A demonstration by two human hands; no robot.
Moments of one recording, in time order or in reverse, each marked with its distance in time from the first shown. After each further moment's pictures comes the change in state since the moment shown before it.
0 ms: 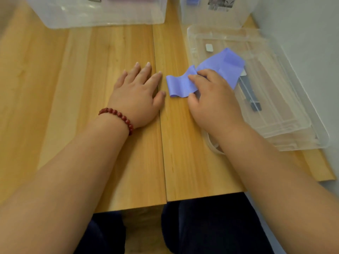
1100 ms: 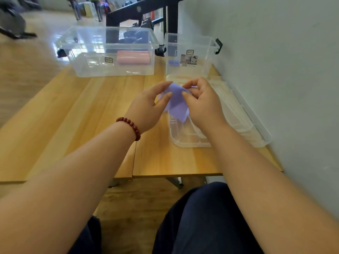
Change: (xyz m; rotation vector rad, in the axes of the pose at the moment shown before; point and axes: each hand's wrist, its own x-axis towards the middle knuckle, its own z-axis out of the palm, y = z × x) left_hand -0.052 0.104 -0.030 -0.690 0.388 0.101; right_hand -0.045 0.022 -0.080 0.796 0.144 0.035
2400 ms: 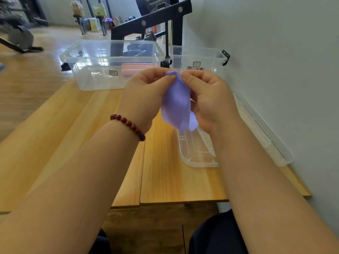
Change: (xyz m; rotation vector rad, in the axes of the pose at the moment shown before) left_hand 0.027 0.030 -0.031 -0.627 0.205 -0.148; right_hand 0.036 -0.034 0.020 0.529 -0.026 0.144
